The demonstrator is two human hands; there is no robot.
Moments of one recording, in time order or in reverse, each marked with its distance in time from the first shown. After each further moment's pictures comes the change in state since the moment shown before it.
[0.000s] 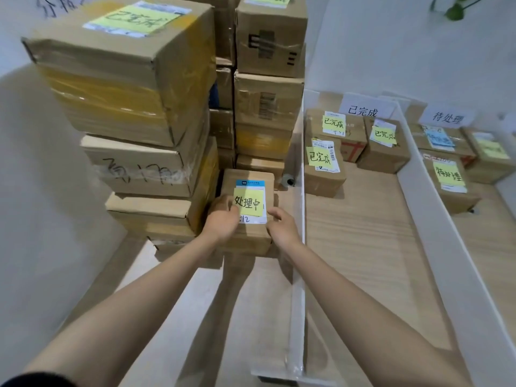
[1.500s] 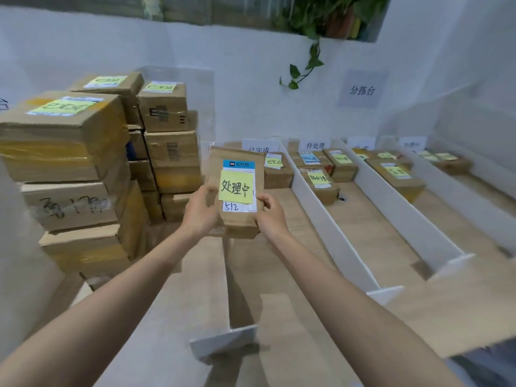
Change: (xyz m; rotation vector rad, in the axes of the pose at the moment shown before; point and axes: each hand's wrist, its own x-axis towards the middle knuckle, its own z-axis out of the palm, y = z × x) left_hand -0.161 0.133 0.022 -0.185 -0.022 0.432; right_hand -0.144 -0.023 -0.152 0.327 0.382 -0.235
